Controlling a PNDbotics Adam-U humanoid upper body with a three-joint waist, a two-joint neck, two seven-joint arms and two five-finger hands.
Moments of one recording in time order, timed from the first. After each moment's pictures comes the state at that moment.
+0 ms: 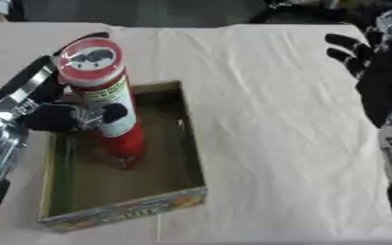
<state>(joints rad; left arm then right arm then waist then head) -0.61 0.25 -0.30 -1.73 -0.17 0.17 -0.30 -0.23 -0.47 -0.13 -1.98 -0.45 0.21 -0.14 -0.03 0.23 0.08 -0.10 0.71</state>
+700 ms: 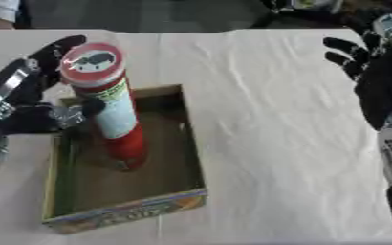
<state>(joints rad) -0.53 0.32 -0.24 -1.80 -0.09 0.20 -0.26 -0.21 -0.47 -0.14 -1.98 -0.45 0.22 -0.14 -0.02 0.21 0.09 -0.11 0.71</state>
